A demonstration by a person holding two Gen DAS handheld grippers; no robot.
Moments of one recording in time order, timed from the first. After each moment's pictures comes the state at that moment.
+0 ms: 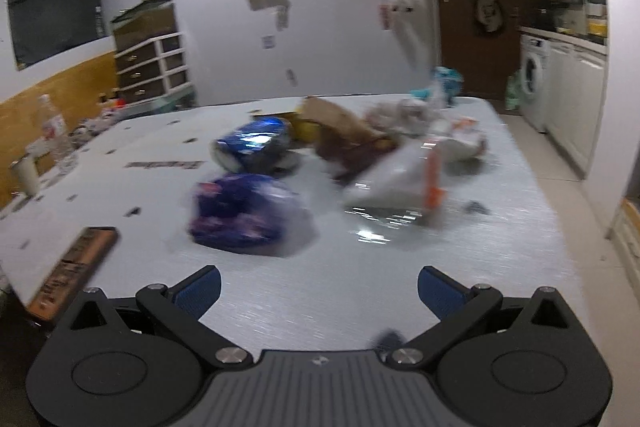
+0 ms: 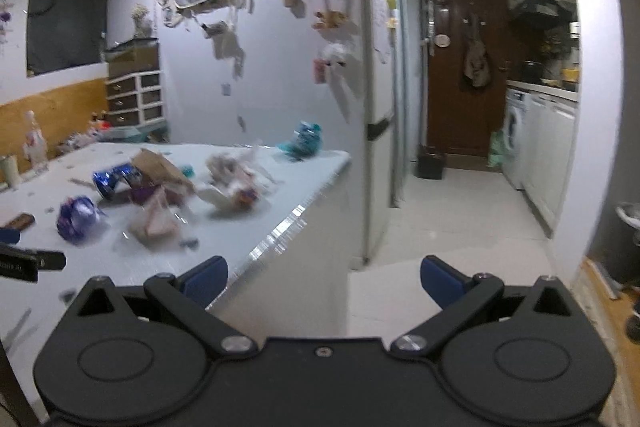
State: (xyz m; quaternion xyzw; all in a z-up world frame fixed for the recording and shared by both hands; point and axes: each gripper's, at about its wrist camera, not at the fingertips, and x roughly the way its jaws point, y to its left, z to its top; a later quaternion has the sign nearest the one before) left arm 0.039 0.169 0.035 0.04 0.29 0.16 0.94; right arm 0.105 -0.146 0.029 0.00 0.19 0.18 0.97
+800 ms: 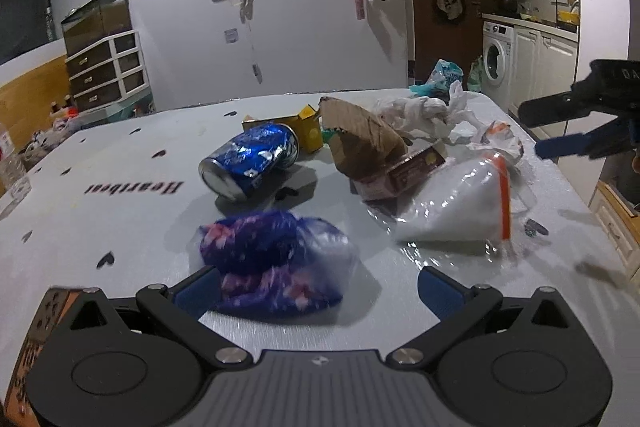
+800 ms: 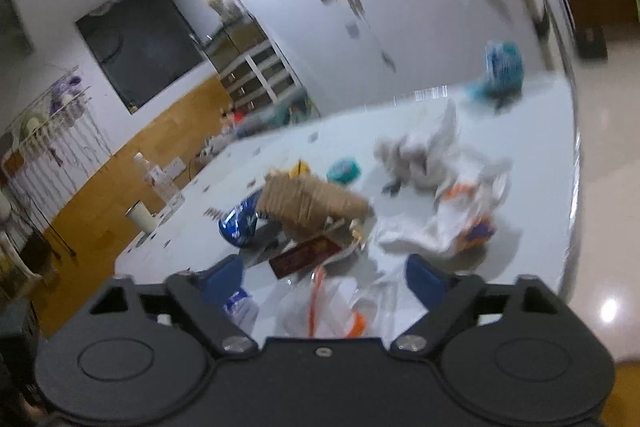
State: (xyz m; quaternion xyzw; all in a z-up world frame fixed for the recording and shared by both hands) left arm 0.109 0.252 0.028 0.05 0.31 0.07 0.95; right arm 0.286 -0.003 0.023 0.18 0.35 0.40 0.83
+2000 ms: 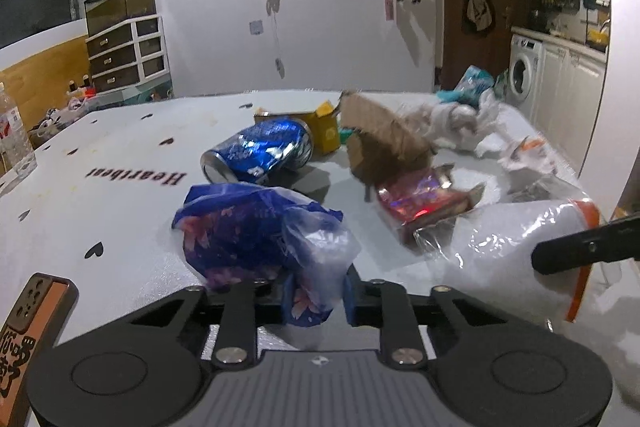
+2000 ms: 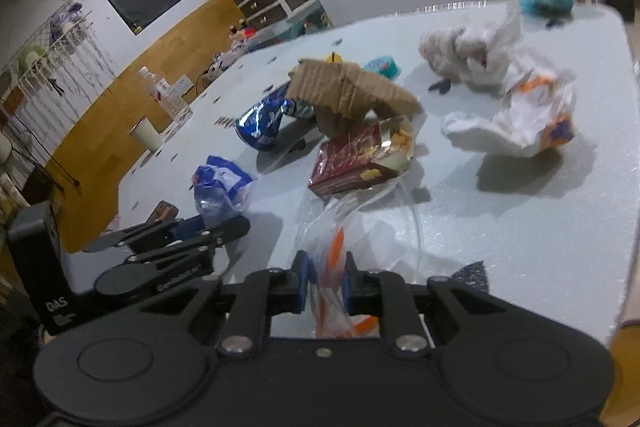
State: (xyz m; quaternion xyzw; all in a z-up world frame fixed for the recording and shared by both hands) left arm 0.128 0.249 0.020 0.01 0.30 0.11 0.95; right arm 0.245 0.039 0.010 0.09 0.40 0.42 0.81
